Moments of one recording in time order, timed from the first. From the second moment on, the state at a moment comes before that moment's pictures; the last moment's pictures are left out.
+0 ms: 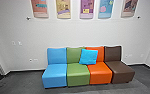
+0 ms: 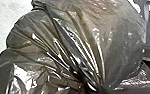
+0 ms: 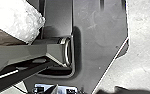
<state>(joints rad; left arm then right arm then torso) 1.48 3.00 -2.77 -0.10 0.17 0.10 -1.58 3.06 -2.78 0.23 -0.02 -0.14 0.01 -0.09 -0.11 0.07</state>
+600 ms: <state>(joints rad) 1.48 3.00 -2.77 -0.10 0.17 0.10 -1.58 3.06 -2.78 0.23 -0.02 -0.14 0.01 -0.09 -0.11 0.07</state>
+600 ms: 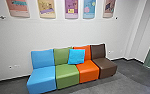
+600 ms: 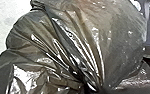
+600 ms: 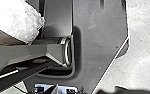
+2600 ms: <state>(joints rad) 1.47 3.00 -2.77 -0.10 0.18 0.10 -1.58 3.07 -2.78 0.23 -0.02 -0.14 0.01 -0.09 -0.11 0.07</state>
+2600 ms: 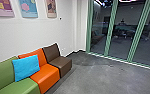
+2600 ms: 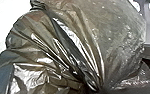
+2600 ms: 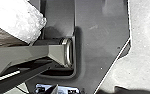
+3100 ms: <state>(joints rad) 1.47 3.00 -2.77 -0.10 0.18 0.10 -1.58 3.07 -2.78 0.23 -0.02 -0.14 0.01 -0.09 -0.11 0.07</state>
